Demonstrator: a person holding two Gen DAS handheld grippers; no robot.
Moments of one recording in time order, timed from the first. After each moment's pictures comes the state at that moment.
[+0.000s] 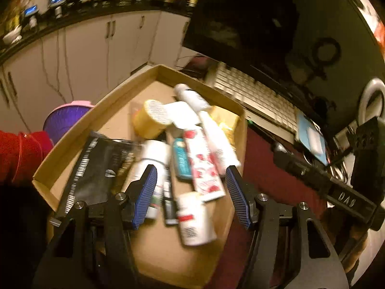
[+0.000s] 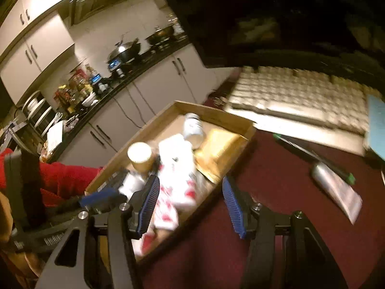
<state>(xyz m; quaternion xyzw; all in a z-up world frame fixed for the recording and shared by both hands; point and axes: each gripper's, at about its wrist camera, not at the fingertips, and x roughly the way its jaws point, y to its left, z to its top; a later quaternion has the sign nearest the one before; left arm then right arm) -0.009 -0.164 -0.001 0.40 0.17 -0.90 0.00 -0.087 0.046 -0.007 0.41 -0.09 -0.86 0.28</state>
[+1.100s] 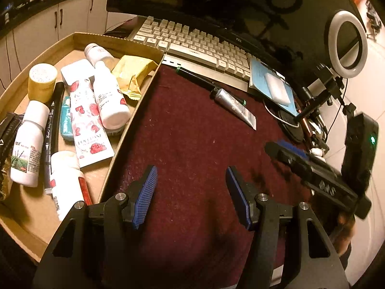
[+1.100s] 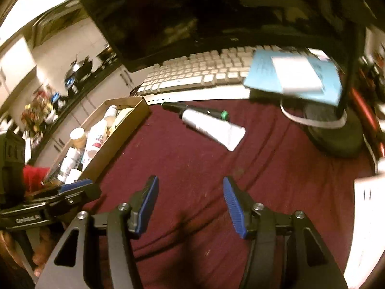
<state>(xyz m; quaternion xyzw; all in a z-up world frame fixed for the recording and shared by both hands) -0.032 -0.060 -0.033 0.47 0.15 -0.87 -0.11 -0.049 0.173 -0.040 0.41 -0.09 -0.89 0.17</state>
